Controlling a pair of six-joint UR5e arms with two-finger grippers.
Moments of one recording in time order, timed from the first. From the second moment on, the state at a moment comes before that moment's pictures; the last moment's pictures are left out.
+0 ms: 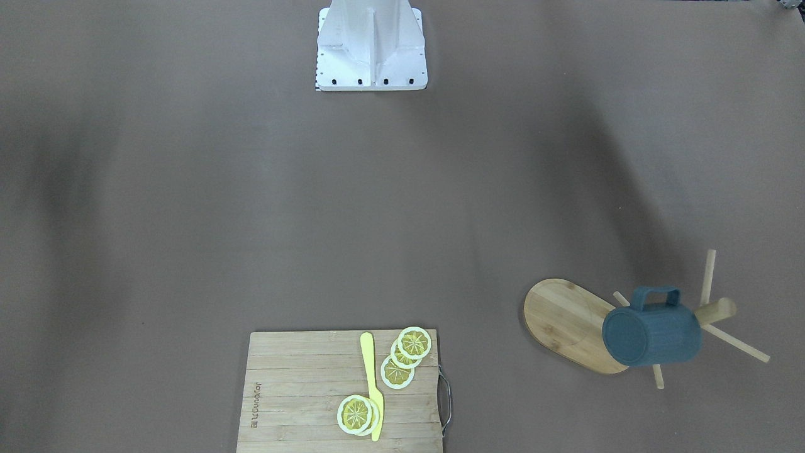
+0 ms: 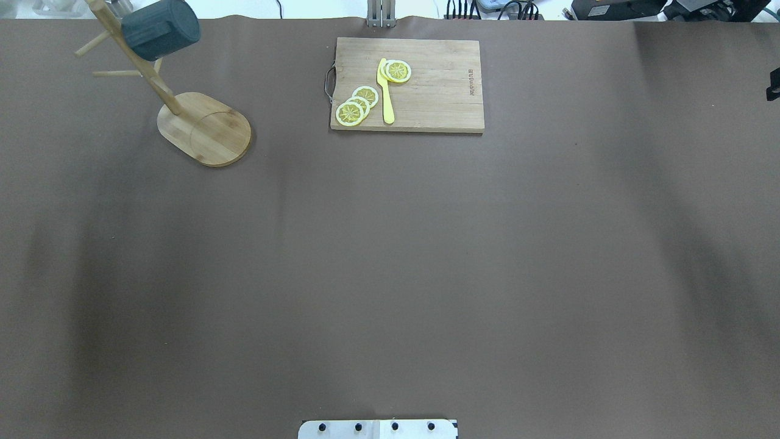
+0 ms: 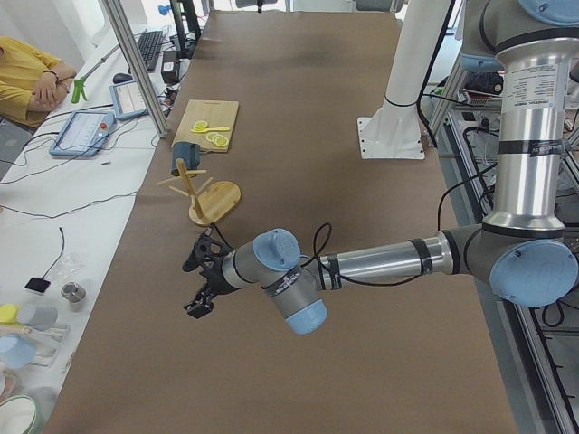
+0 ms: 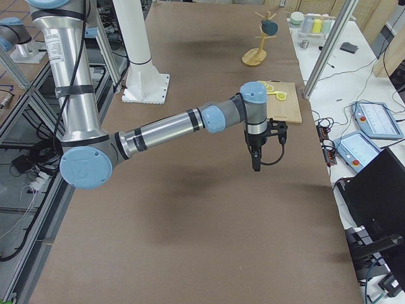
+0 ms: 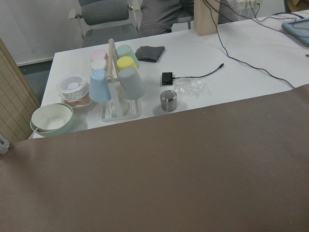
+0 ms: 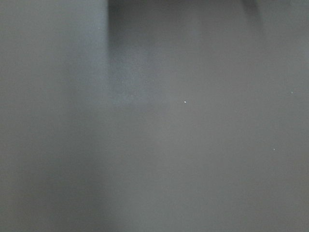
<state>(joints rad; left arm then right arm) -1.54 -1.55 -1.39 -2.67 -2.11 -0.39 1.38 -1.44 1.78 -1.54 2.12 0.45</state>
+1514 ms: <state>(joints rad) -1.50 -1.46 -1.60 -1.86 -2.36 -0.17 1.49 -1.56 1.64 -1.54 2.30 0.21</state>
